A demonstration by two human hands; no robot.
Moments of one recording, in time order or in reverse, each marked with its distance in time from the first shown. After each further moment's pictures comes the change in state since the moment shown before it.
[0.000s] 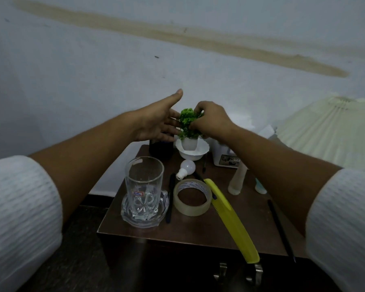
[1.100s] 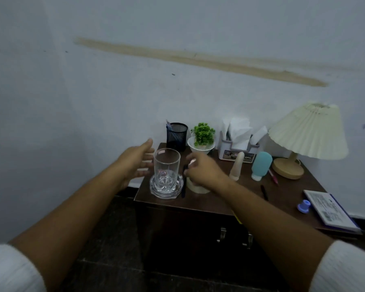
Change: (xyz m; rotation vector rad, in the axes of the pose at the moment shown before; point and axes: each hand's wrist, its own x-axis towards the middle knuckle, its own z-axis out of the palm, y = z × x) left_hand -0.153 -0.082 0.007 -0.138 0.435 -0.089; right_hand -0.154 -0.015 0.043 0.132 -0.269 0.134
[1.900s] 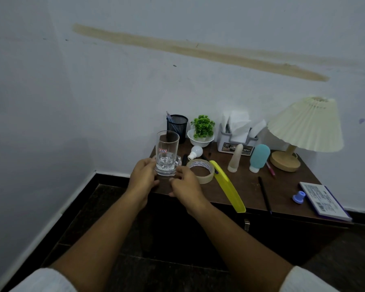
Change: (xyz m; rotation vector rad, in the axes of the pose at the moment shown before) left_hand -0.019 -0.065 0.046 -0.273 0.240 0.000; right_hand -0.043 0.004 0.076 0.519 0.025 0.073
